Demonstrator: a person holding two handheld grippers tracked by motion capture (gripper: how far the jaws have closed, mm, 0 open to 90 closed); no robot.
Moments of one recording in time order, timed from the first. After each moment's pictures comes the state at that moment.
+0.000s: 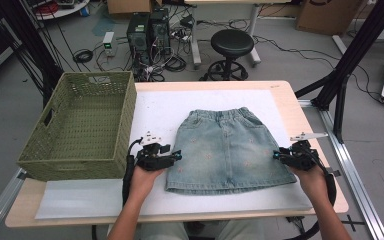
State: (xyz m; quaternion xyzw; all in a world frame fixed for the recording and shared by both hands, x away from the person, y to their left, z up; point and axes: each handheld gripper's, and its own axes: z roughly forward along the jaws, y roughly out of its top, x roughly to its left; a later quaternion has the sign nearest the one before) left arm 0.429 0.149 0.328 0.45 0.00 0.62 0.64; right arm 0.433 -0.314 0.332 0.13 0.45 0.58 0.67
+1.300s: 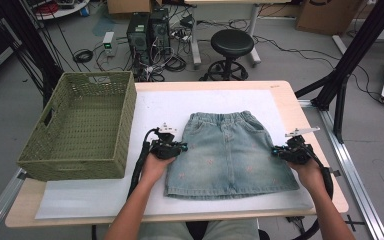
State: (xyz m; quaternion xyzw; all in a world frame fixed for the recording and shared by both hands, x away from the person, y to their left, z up) left arm 0.437 0.126 0.361 0.50 0.00 0.63 0.59; right arm 0.441 -0.318 0.348 0.11 0.48 0.56 0.67
